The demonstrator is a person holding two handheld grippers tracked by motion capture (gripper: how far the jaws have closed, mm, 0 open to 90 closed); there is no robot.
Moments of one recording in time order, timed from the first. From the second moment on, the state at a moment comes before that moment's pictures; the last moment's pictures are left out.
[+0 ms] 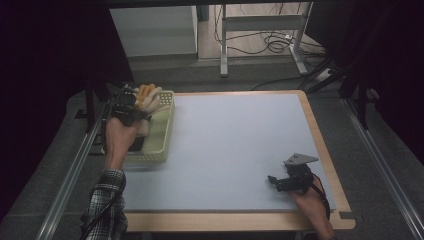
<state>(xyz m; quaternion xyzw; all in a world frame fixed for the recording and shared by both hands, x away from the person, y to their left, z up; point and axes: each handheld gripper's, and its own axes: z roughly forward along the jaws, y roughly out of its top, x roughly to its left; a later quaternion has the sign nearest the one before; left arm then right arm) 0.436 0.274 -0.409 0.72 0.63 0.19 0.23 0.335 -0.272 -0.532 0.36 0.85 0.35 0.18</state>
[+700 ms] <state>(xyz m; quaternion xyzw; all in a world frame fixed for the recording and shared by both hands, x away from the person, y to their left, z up) 0.483 0.245 -0.496 0.79 0.58 0.10 0.17 0.335 -0.272 -0.532 0.36 0.85 0.35 0.18</state>
